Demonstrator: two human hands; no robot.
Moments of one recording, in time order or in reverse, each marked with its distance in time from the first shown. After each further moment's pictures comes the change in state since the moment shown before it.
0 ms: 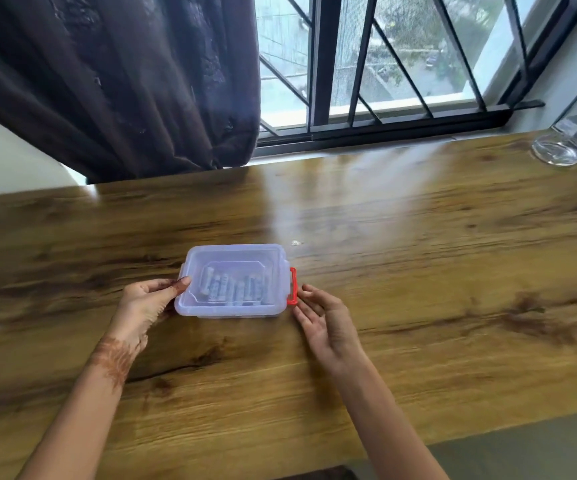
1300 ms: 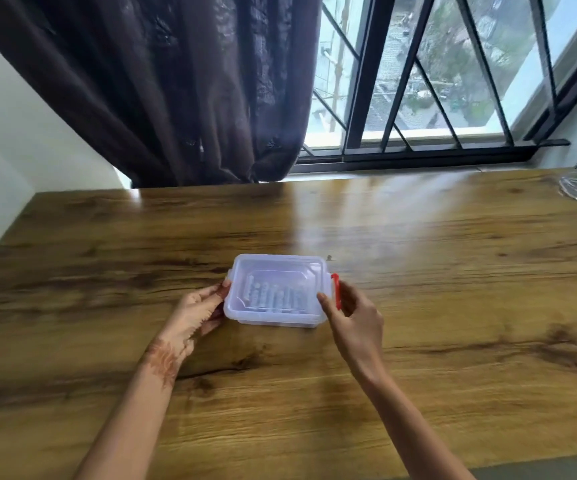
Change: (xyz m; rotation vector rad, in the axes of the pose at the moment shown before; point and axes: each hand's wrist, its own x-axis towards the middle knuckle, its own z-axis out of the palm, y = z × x) left_hand 0.000 -0.009 -0.009 -0.139 -0.190 -0.104; right_hand -0.009 0.013 0.022 -1.130 0.124 -0.785
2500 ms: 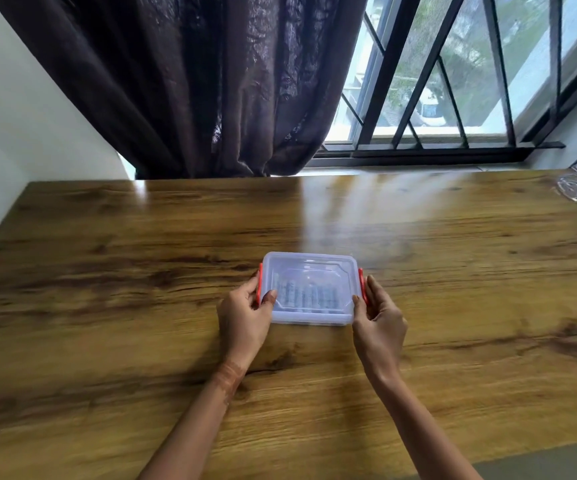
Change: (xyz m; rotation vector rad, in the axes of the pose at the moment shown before) left_hand -0.006 -0.016 0.017 0.402 0.248 0.591; right_hand -0.015 -0.007 0.031 0.000 0.222 0.039
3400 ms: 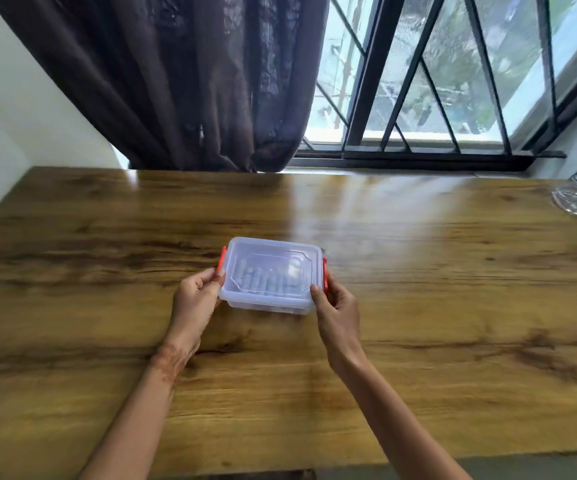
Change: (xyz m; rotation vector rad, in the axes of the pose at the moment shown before) left_hand -0.010 0.007 0.006 -0.302 -0.032 -0.295; right_hand 0.018 0.006 -0.025 0.293 -0.351 0.109
